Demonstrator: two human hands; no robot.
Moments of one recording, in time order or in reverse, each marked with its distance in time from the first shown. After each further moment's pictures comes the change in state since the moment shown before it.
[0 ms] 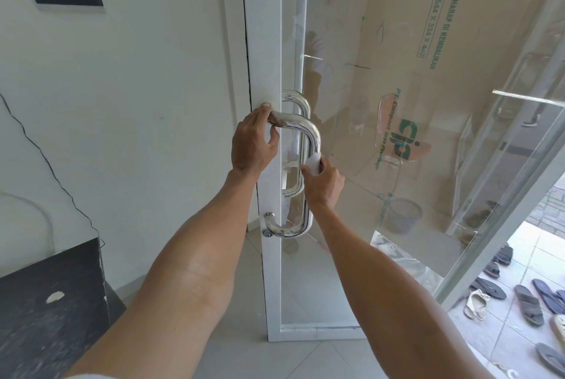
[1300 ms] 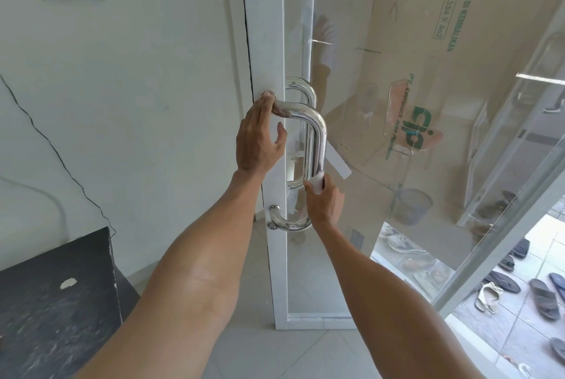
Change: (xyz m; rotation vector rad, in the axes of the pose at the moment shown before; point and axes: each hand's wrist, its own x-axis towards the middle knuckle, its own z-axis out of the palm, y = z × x) left_hand -0.015 0.002 0.011 0.005 0.015 0.009; right_hand -0.019 0.062 0.021 -0.019 -0.111 0.054
